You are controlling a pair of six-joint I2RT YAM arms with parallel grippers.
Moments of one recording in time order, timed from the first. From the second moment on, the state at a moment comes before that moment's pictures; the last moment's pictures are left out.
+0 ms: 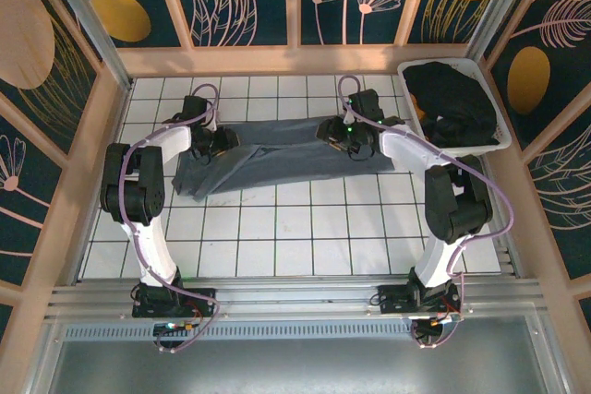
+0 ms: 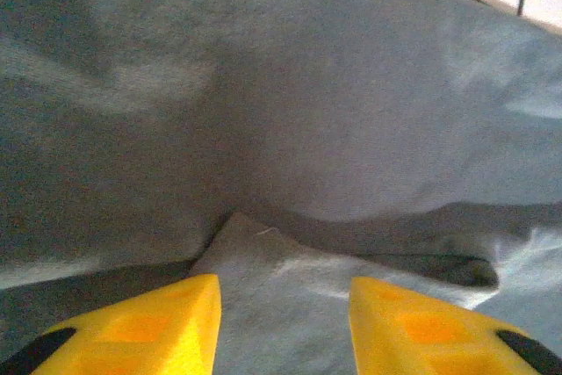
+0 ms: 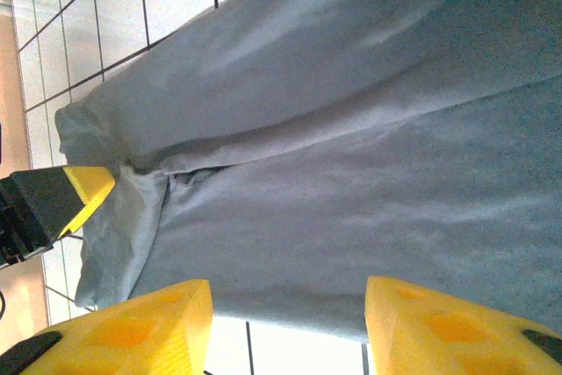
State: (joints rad) left arm -0.11 1.96 1.28 -0.40 0.35 -0.45; right arm 0.39 1.76 1.26 -0.36 -0.39 0.71
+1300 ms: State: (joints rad) left arm -0.25 1.81 1.14 -0.39 0.33 -0.57; right arm 0.40 1.72 1.21 -0.34 -0.39 0.72
